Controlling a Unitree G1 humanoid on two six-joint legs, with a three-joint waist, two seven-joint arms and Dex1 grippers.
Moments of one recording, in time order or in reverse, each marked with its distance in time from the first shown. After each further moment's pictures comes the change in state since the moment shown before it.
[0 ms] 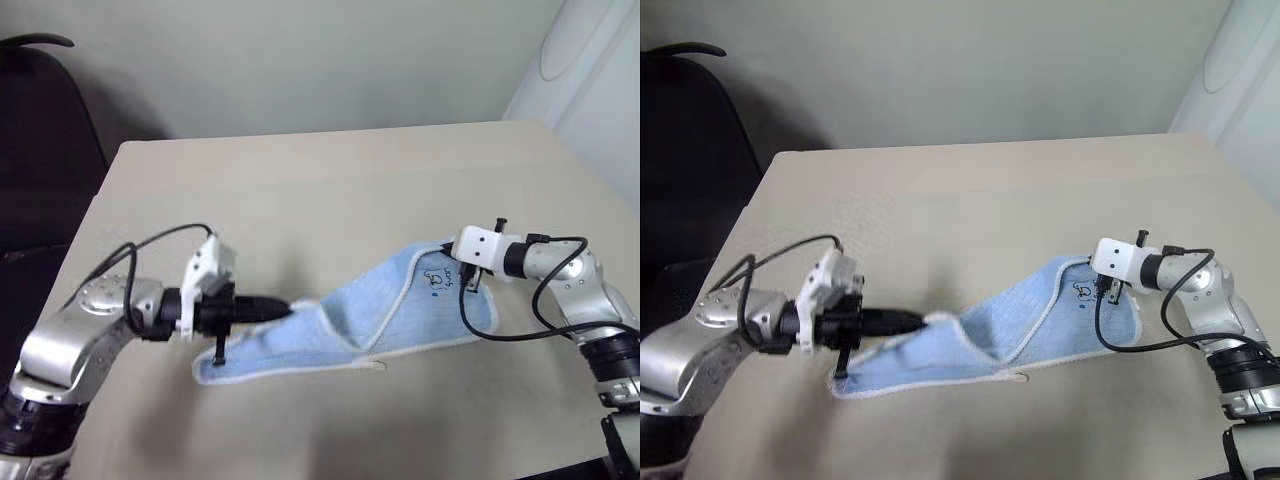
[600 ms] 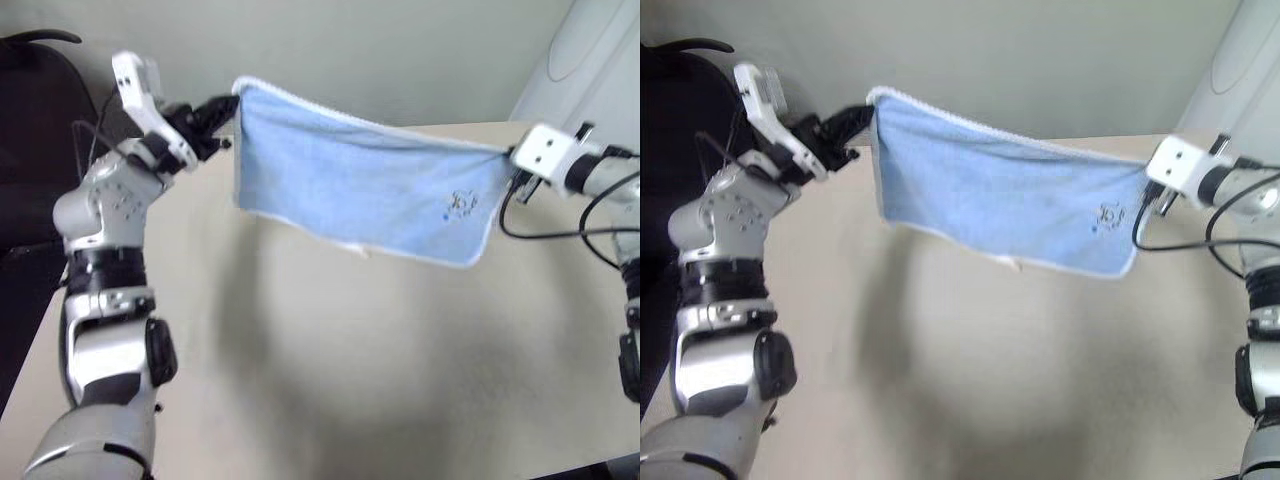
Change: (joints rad) left arm -0.816 -0.300 0.164 0.852 0.150 -0.212 0.468; right arm -0.536 -0.099 -0.023 0.559 -0.119 -0.237 -0.179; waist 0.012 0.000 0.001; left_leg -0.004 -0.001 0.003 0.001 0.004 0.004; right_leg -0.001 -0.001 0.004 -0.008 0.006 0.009
